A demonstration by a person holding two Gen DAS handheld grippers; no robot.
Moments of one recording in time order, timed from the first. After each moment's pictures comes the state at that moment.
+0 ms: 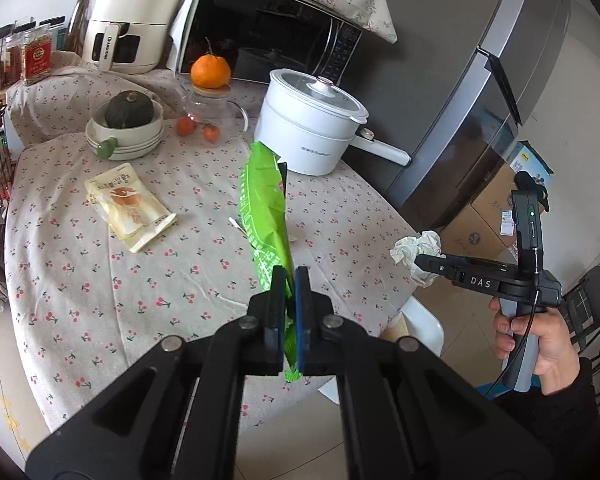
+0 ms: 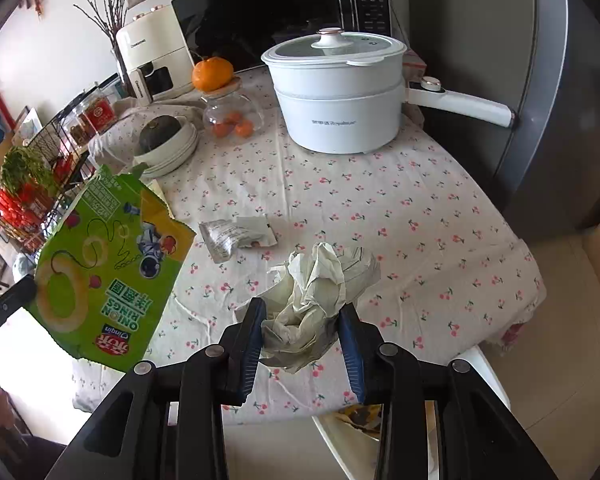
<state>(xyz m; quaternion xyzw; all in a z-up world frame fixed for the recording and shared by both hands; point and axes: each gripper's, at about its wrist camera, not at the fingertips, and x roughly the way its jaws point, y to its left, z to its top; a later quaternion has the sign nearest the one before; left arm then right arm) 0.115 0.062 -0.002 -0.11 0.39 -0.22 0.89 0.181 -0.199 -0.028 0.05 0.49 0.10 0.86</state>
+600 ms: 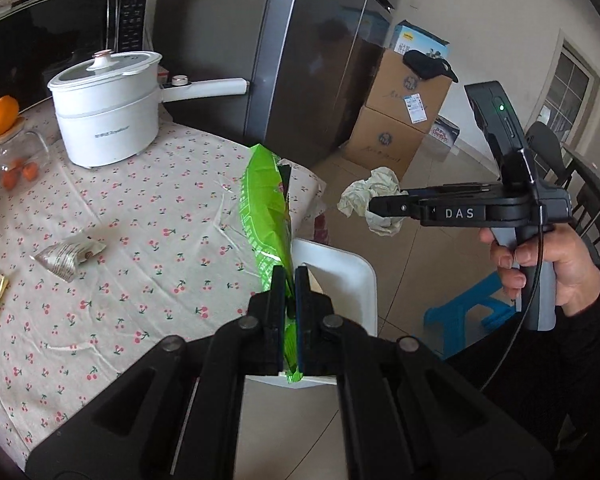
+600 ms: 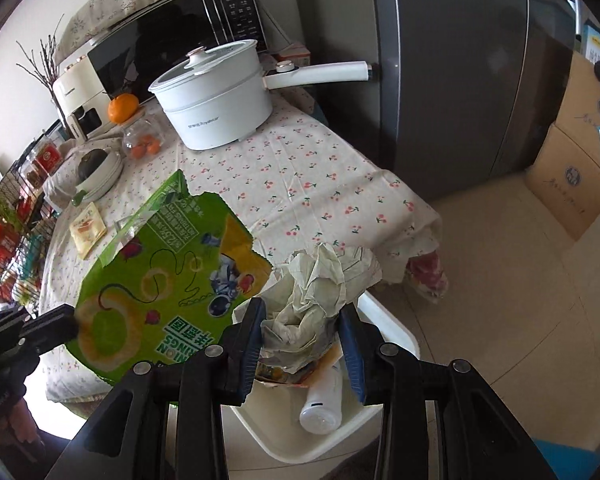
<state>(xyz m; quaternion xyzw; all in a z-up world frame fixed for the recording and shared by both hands) 0.089 -0.138 -0.030 0.06 0.37 -0.41 0.83 0.096 -0.349 -0.036 0.10 0.48 0.00 0.87</state>
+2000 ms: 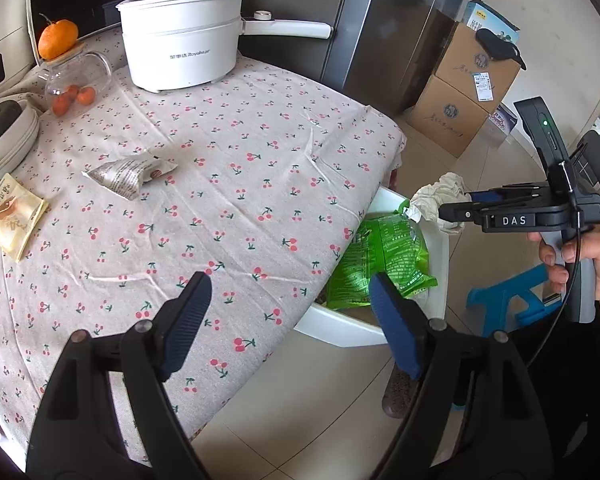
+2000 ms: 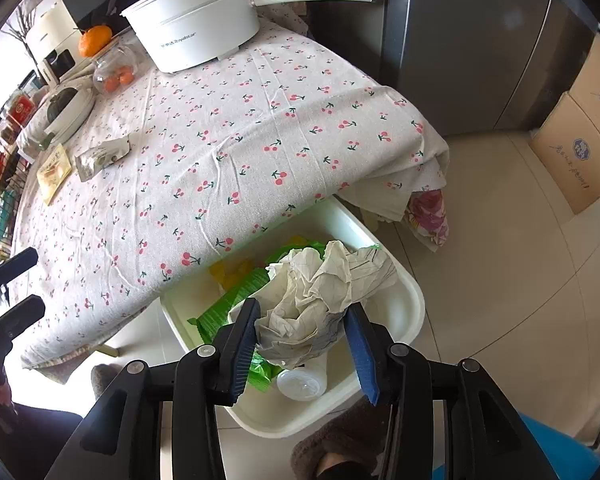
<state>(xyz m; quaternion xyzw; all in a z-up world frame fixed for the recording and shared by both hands) 0.111 -0.081 -0.069 0.06 0.46 -0.30 0.83 0.116 -0.335 -0.100 0.07 0.59 -0.01 0.81</state>
